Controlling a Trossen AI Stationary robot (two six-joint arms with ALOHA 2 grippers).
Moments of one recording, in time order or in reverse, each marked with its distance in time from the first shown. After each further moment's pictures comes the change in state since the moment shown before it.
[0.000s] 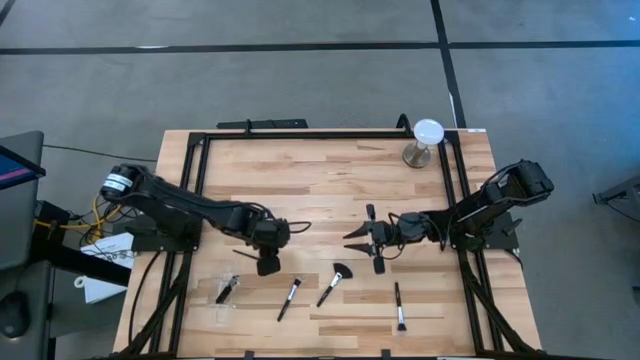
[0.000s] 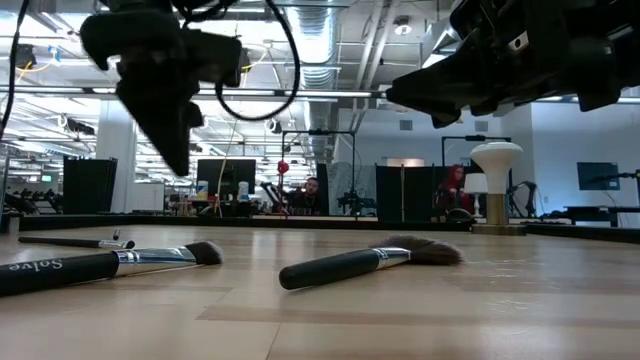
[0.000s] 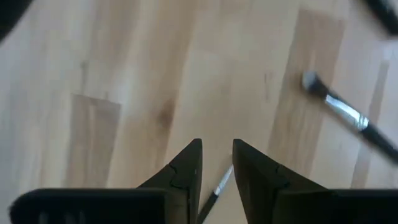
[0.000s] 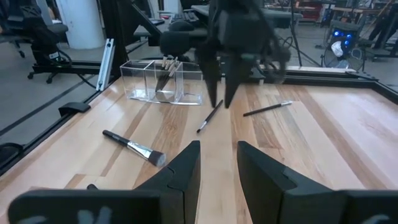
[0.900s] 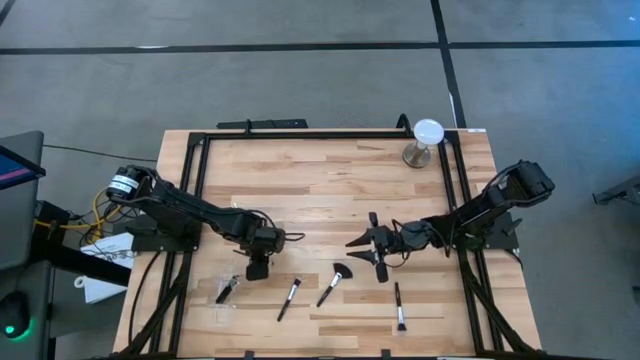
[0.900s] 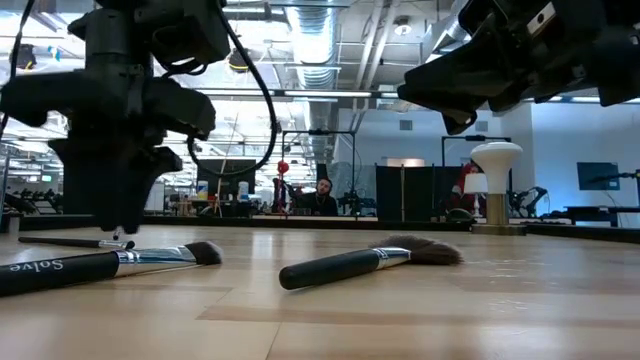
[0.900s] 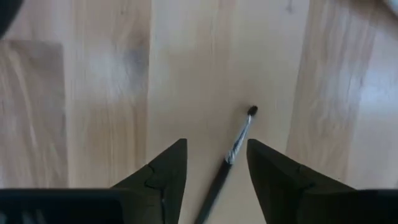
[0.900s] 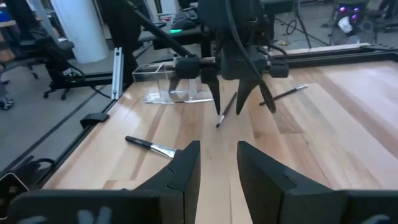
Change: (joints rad) left arm -0.012 0.051 -0.152 0.091 0.098 0.115; right arm 0.095 -0.001 0.000 -0.021 0.080 0.159
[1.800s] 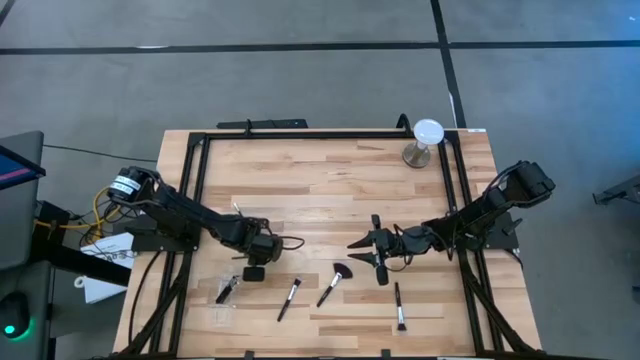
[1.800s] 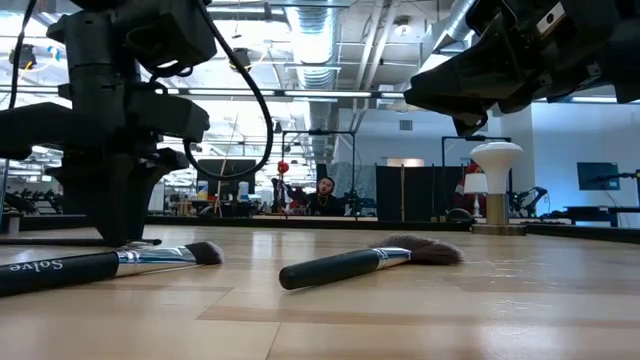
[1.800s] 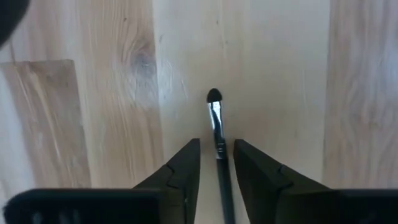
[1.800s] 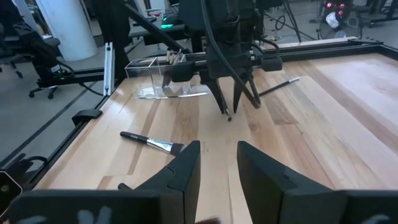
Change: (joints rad) left arm -0.050 0.030 -0.038 0.054 -0.143 0.095; right arm 0.045 0.000 0.000 -0.025 0.083 0.025
